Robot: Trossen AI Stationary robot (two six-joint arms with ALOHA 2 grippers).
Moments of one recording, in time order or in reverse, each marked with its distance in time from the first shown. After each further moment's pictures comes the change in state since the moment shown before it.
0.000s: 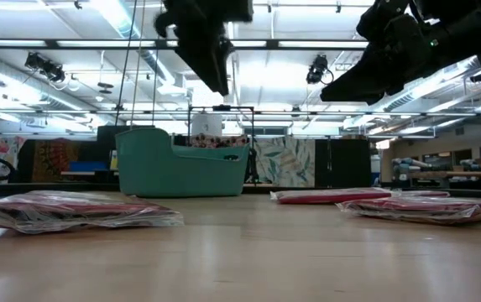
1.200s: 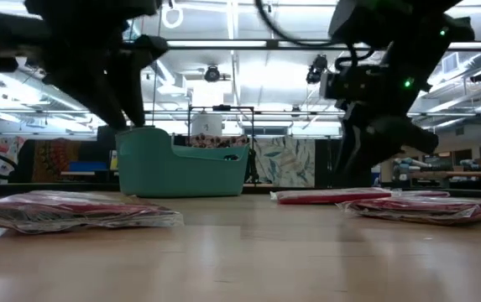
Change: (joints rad) left arm -0.422 -0.214 -0.551 0.335 -0.239 -0.170; right arm 0.043 0.473 0.448 -0.853 0.126 0.036
